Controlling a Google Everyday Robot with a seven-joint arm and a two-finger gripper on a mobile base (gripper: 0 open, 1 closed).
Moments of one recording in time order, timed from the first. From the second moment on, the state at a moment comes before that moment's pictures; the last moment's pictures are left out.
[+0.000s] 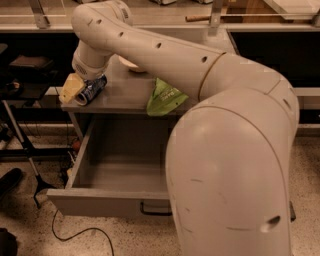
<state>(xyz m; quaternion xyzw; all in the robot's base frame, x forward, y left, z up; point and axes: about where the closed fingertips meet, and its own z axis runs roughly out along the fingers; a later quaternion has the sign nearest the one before) 0.711 0.233 0.846 -0.50 0.80 0.11 0.29</state>
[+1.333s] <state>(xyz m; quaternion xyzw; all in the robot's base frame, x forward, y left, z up) 0.663 0.206 0.881 -0.53 0.77 0.15 0.32</state>
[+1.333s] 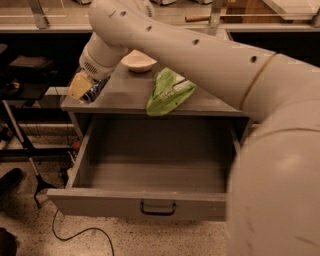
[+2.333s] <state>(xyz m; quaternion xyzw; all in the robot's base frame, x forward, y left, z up) 0.518 0.166 0.904 -0.62 0.69 0.19 0.32</state>
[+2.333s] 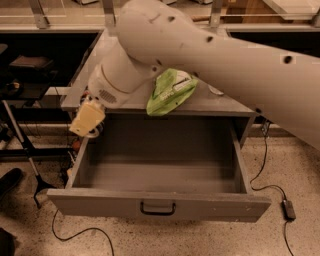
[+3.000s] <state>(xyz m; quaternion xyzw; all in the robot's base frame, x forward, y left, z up) 0.478 0.123 0.834 -0.59 0.73 0.20 0.27</state>
